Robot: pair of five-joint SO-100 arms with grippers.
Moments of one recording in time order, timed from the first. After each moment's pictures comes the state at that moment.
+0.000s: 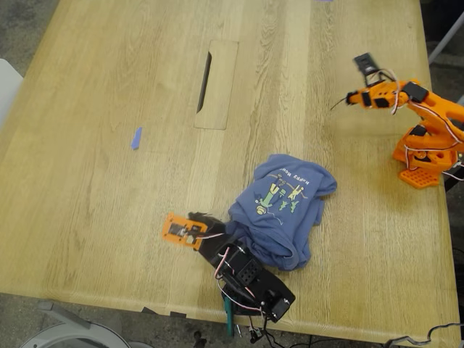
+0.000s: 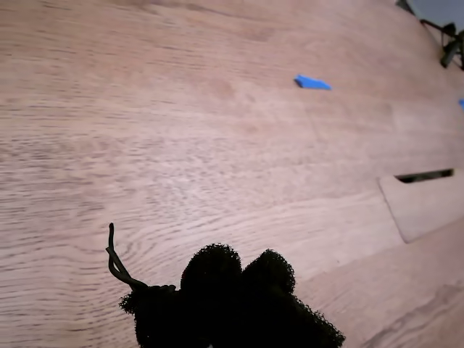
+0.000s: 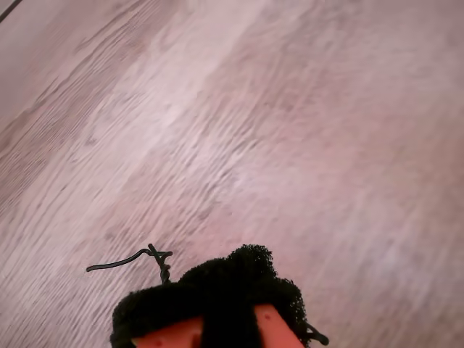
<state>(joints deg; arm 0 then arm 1) -54.1 199.8 158.3 68.7 -118.0 42.5 154.2 147.7 40.1 -76.3</state>
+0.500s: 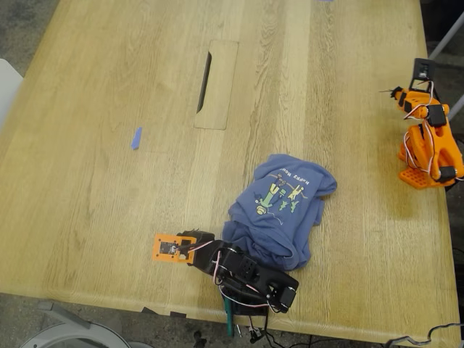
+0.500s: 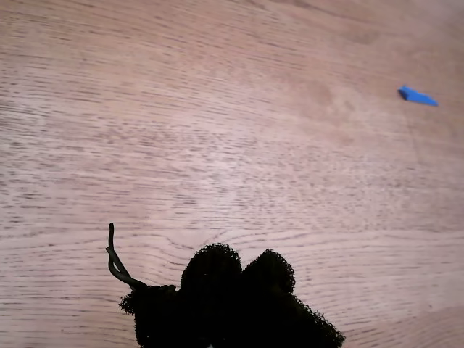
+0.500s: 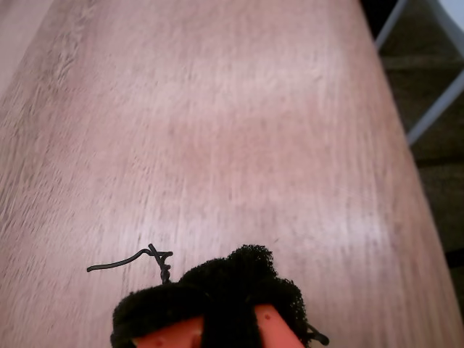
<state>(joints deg) -67.8 200.0 165.0 68.6 -112.7 78.8 193.8 173.6 47.5 -79.2</state>
